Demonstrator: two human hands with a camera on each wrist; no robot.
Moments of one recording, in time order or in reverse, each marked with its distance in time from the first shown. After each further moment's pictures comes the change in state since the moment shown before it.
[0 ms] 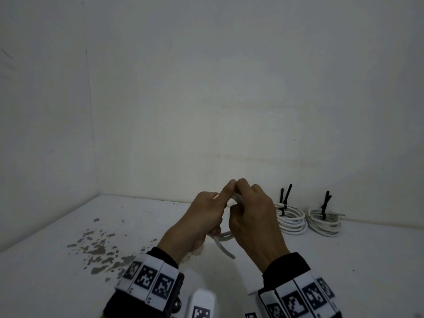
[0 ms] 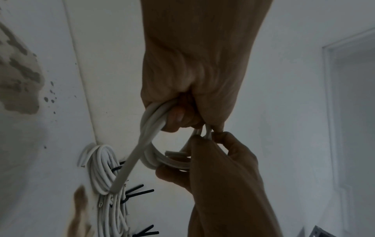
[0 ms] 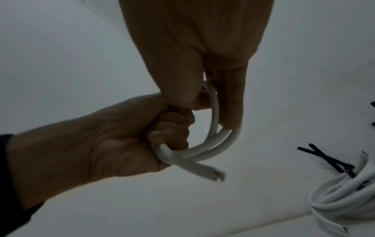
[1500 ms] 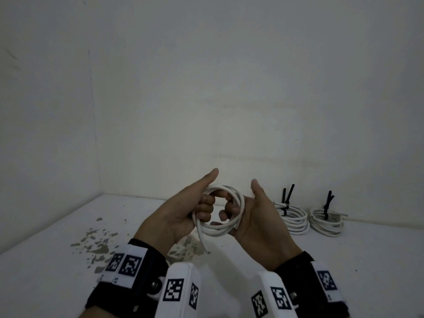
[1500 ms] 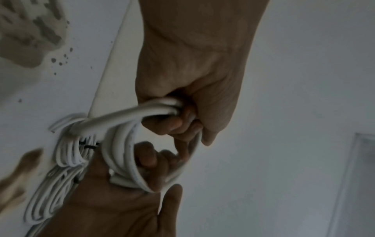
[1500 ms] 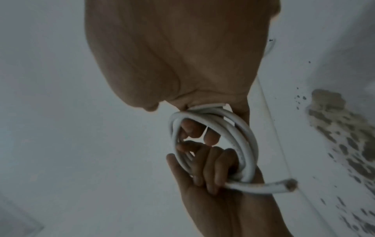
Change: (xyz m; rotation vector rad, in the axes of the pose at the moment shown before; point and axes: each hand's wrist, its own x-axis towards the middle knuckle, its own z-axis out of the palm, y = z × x) left_hand 0.000 0.015 -0.037 -0.396 -0.141 -0.122; right_hand 0.004 0.001 -0.001 1.501 -0.367 0.694
